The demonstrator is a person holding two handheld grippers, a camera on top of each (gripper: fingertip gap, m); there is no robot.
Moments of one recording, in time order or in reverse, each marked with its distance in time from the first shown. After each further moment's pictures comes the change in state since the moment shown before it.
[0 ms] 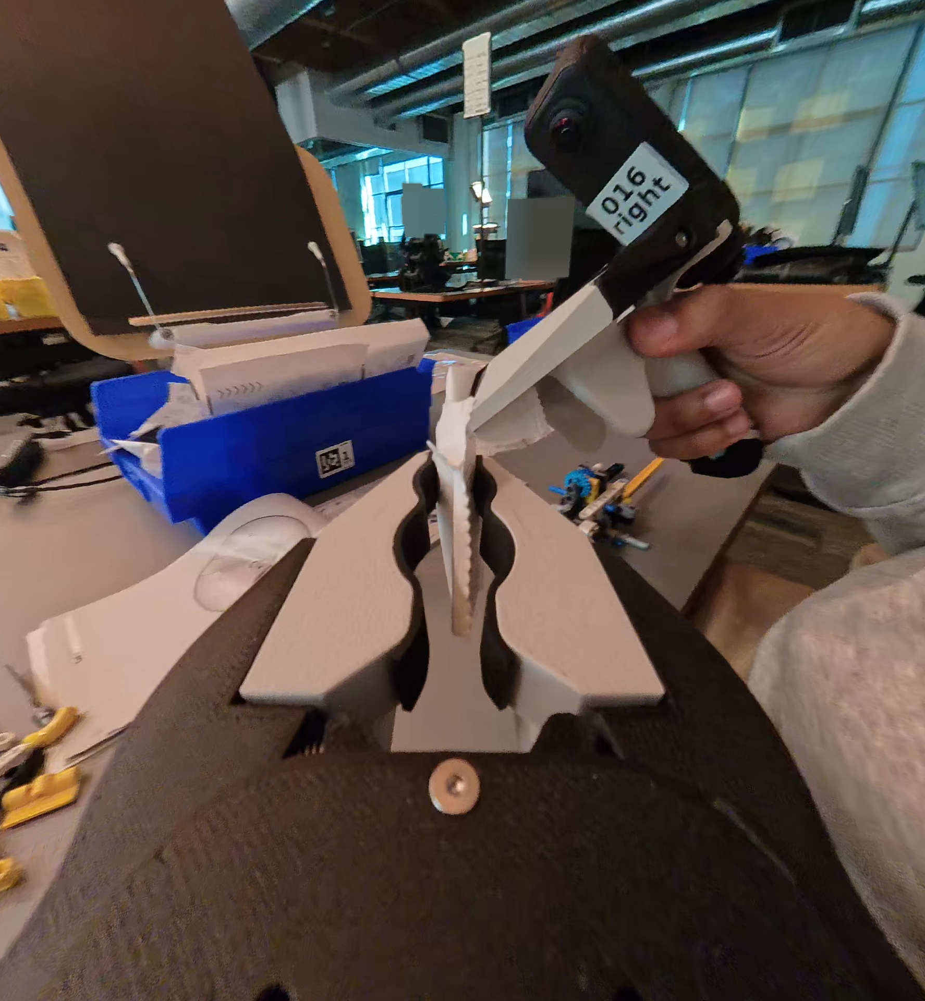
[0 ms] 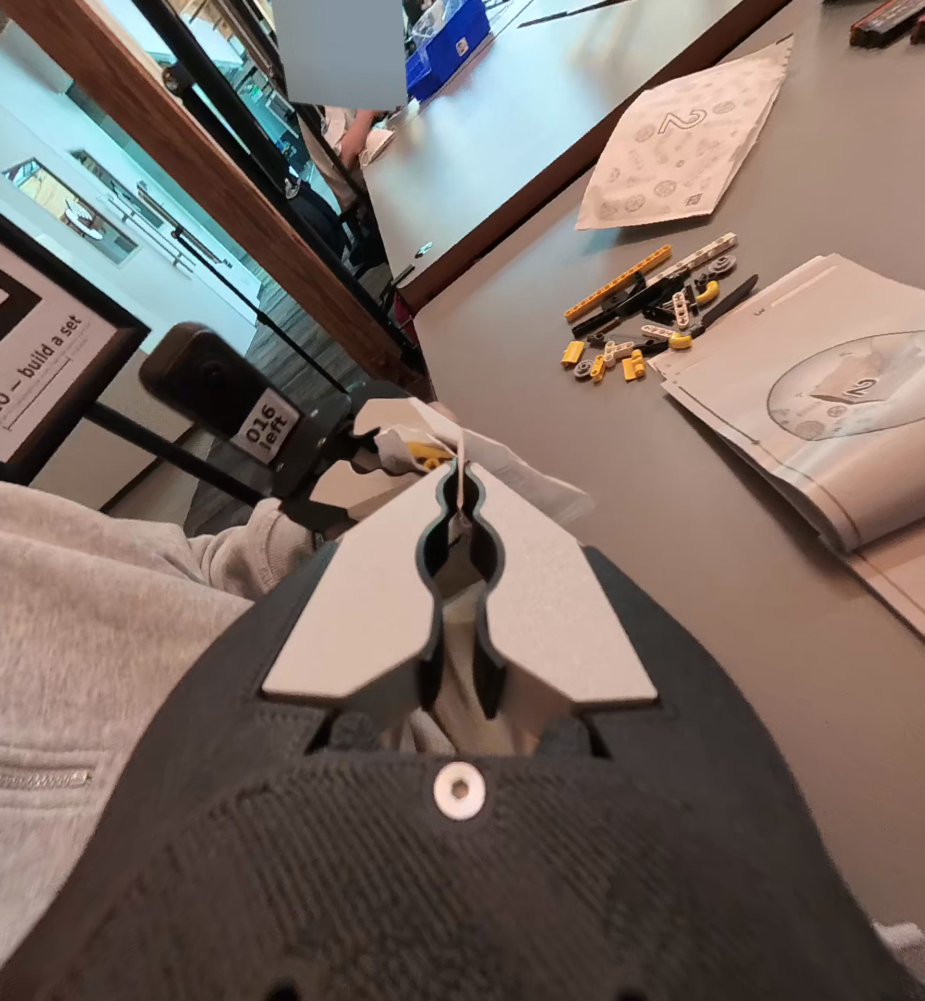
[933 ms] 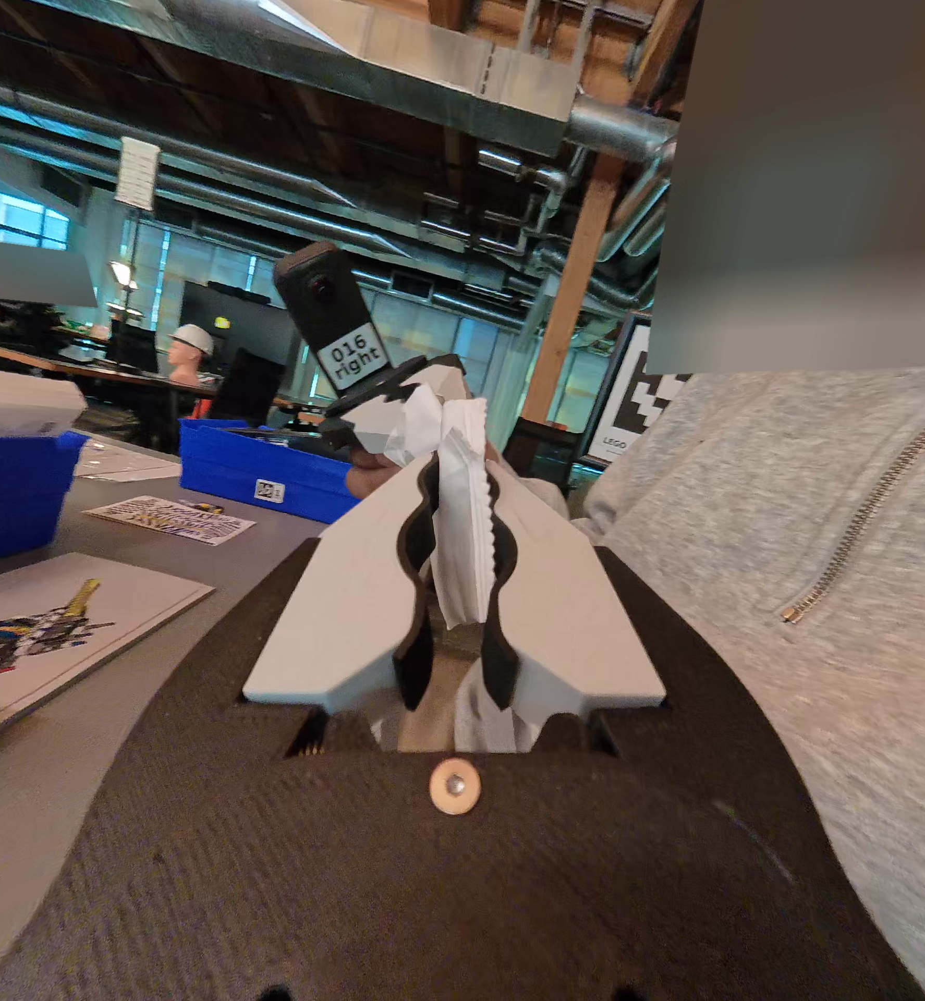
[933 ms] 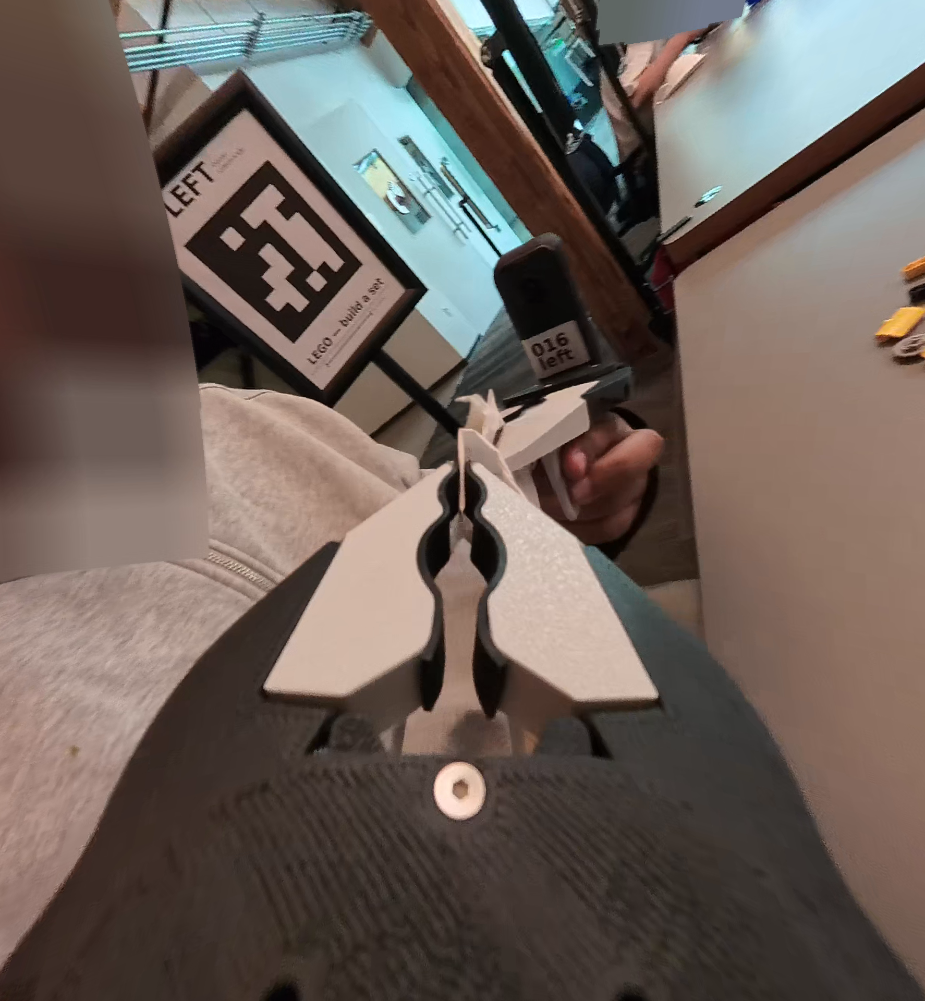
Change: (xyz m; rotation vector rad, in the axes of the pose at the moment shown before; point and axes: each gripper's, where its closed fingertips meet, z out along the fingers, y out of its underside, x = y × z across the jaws) left arm 0.059 -0.049 -0.034 0.261 0.641 -0.444; right arm -0.073 0.009 -0.029 -0.071 -0.519 0.076
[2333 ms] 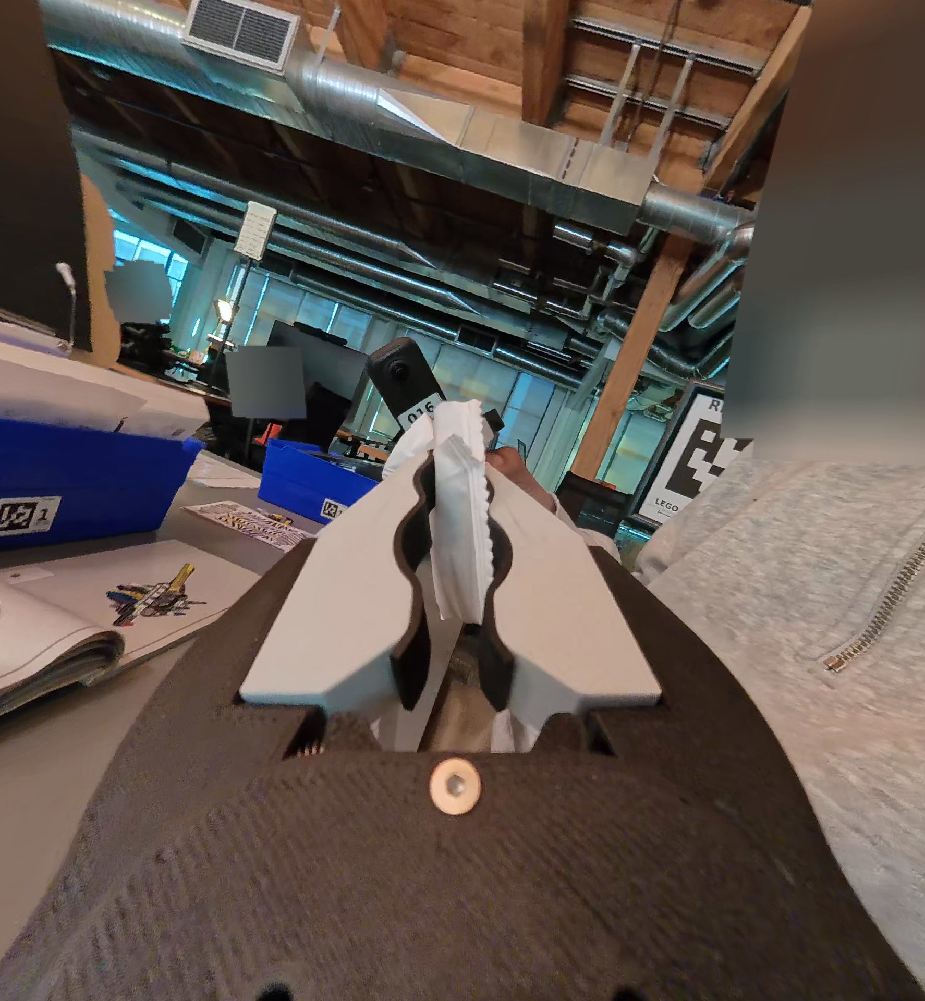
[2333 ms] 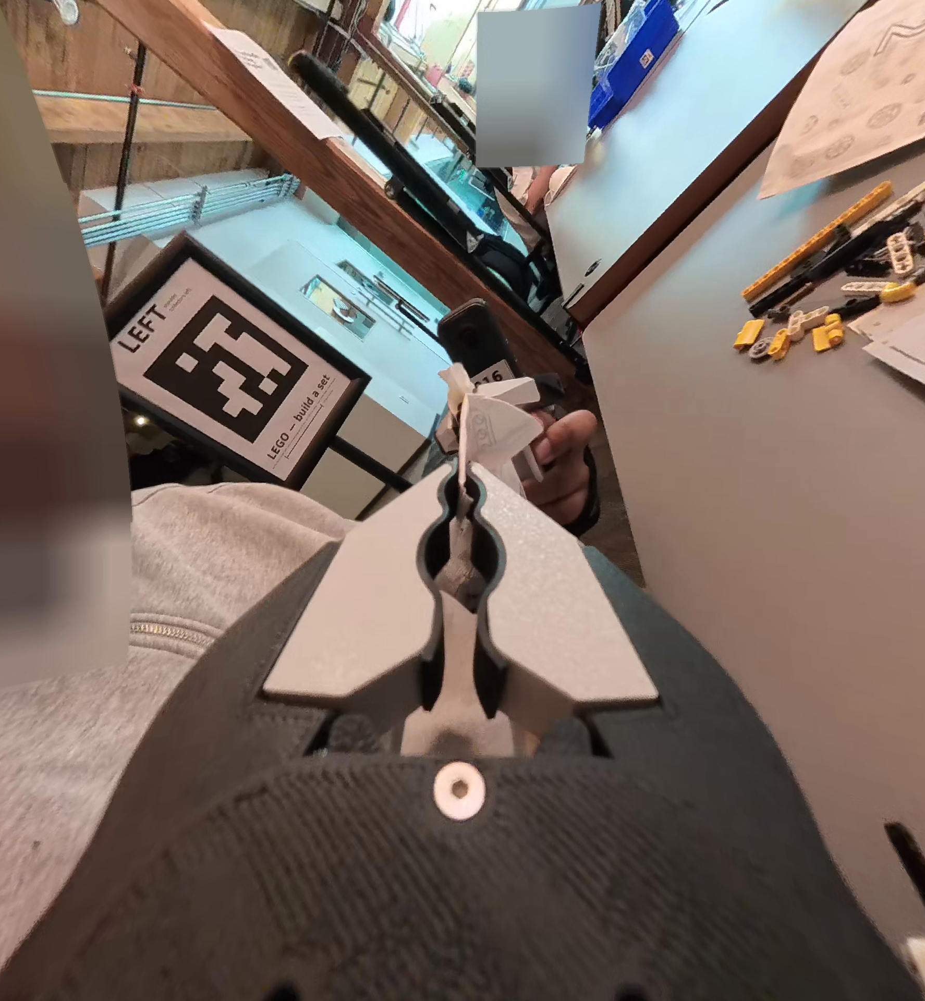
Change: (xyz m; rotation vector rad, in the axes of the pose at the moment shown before) left arm -0.033 -0.021 -0.028 0.109 -0.149 -0.048; right arm 0.032 -0.015 -0.026 0.173 0.131 0.130
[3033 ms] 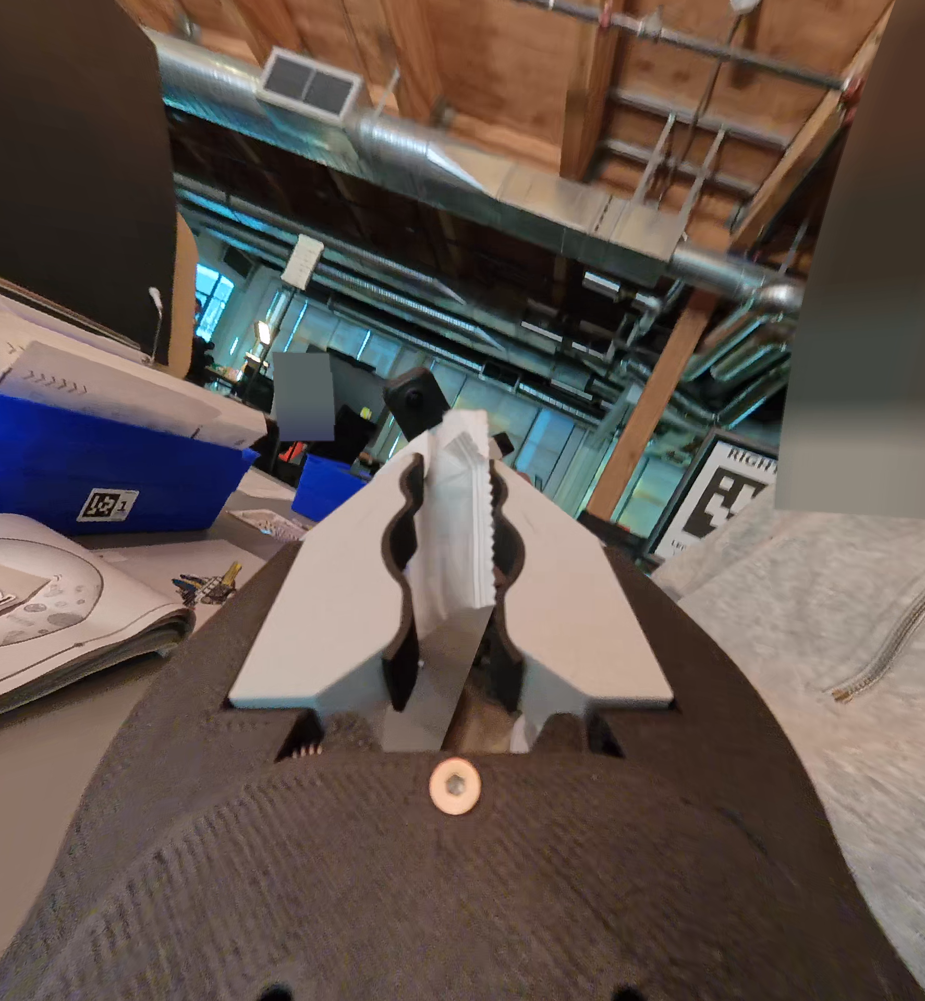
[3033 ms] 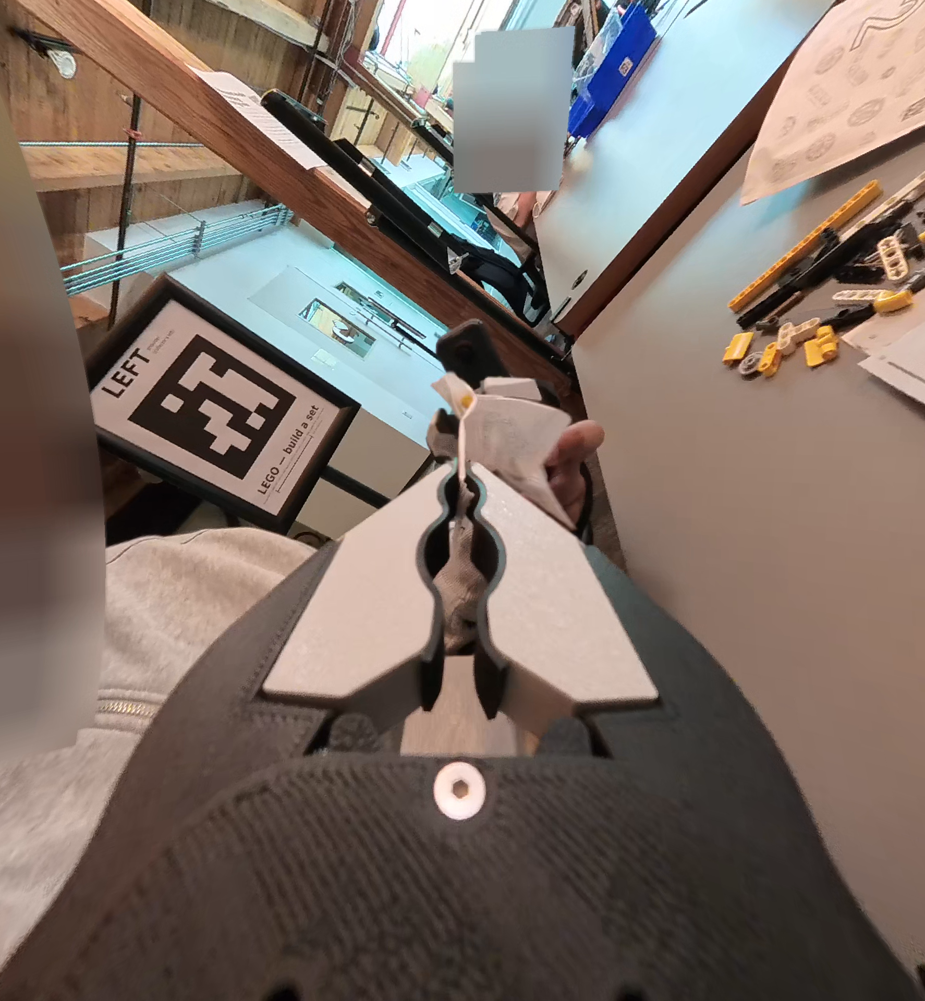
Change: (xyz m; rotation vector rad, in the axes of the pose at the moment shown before) left arm -0.024 -0.020 -0.026 0.074 -0.066 -0.048; right arm 0.021 -0.014 0.027 0.023 0.009 0.061
